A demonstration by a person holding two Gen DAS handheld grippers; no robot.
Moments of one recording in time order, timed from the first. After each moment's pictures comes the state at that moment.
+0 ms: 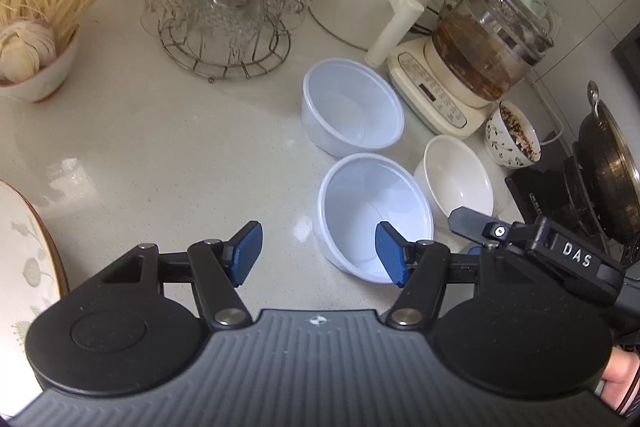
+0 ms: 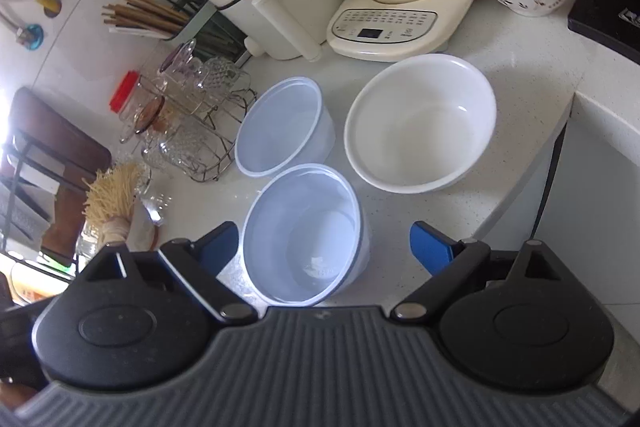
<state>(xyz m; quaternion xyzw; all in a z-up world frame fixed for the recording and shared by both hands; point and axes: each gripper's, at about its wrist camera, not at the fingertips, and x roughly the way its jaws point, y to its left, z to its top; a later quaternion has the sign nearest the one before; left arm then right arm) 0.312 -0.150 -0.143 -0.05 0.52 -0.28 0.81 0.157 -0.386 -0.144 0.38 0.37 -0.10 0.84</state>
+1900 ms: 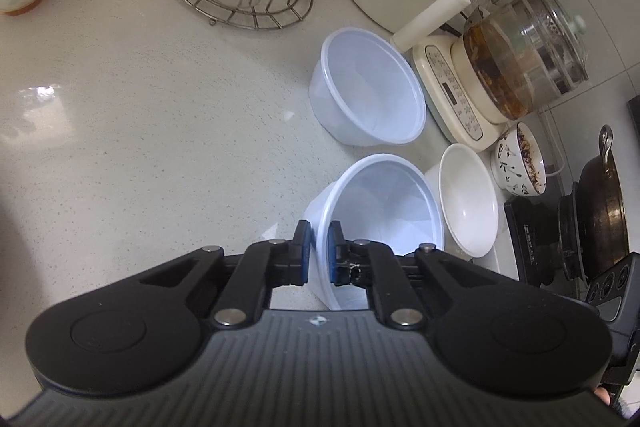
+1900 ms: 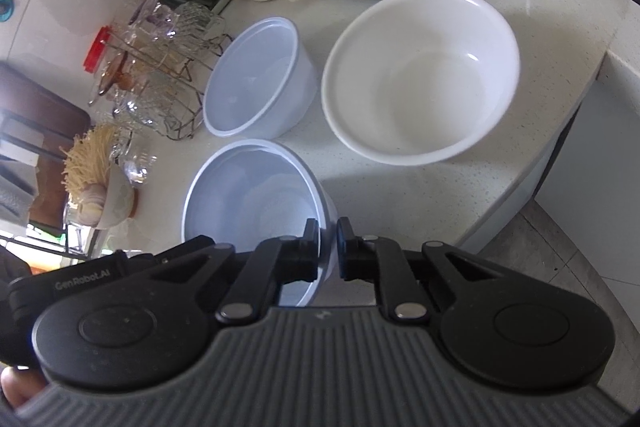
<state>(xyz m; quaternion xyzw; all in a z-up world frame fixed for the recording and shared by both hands) 0.336 -0.156 -0.191 -0.15 0.56 -0.25 0.77 0.187 -0.391 -0.179 0.38 0.45 -0.07 0.80</state>
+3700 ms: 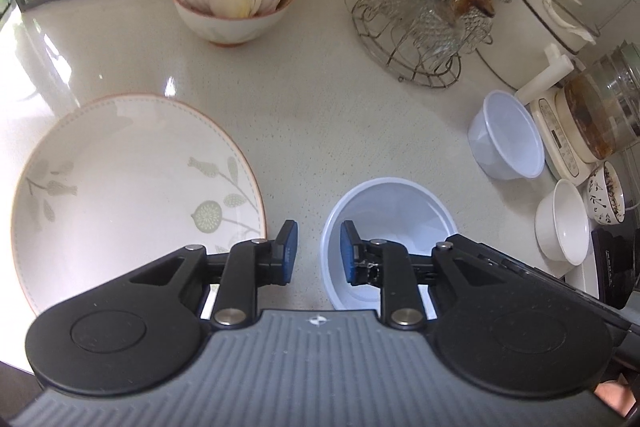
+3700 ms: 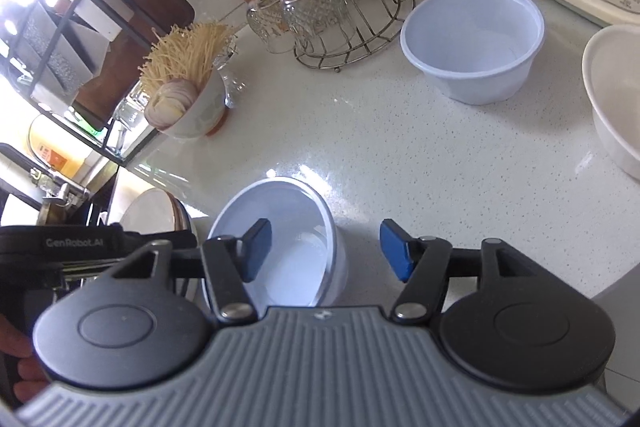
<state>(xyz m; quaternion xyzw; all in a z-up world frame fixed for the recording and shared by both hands) 0.319 -0.032 -0.154 -0.09 0.54 -0.12 0.83 0.224 -0.272 -0.167 0.26 0.44 0.07 0.86</state>
